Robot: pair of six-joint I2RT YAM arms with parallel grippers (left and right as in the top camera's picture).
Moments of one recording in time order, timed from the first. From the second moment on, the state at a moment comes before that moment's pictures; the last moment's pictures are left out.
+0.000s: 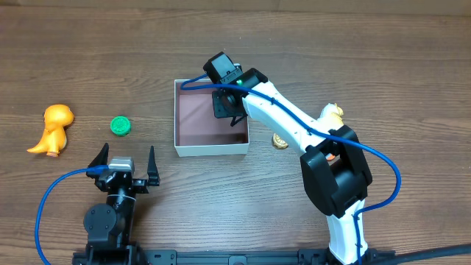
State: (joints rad) left arm 0.04 0.01 0.01 -0.07 0.05 0.06; right arm 0.65 2.14 1.72 -0.85 0.11 0.48
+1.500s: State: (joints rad) left arm 0.04 0.01 0.01 -0.07 0.05 0.06; right arm 0.65 2.22 1.72 -0.85 0.07 0.47
